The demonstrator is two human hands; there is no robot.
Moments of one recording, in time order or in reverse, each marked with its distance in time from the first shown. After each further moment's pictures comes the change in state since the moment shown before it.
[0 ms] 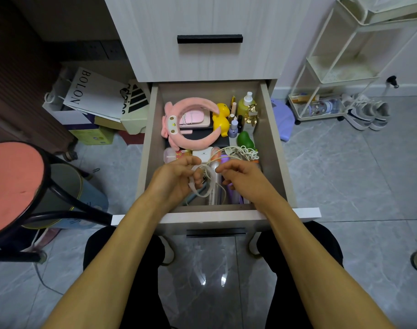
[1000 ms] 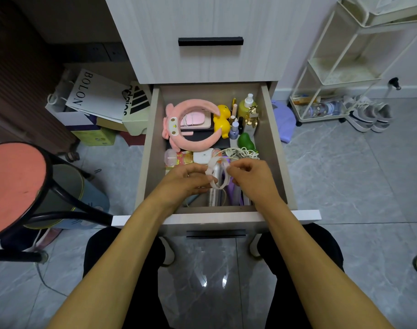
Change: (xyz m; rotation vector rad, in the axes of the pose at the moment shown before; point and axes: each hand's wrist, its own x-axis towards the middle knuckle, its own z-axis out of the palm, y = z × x) left_hand 0.001 -0.009 0.005 0.406 0.023 0.056; right_hand 0.006 0.010 -0.003 -0.032 0.252 -0.025
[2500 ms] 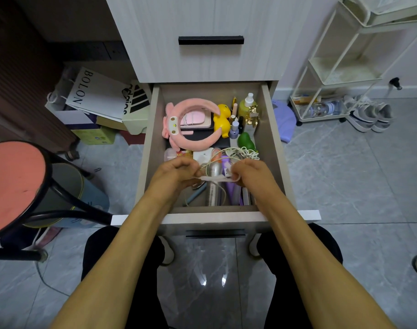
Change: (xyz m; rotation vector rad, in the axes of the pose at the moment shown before) left_hand -0.003 0.003 -0.006 -0.069 0.146 0.085; right_hand -0.001 -0.007 -0.003 0.109 -0.113 0.153
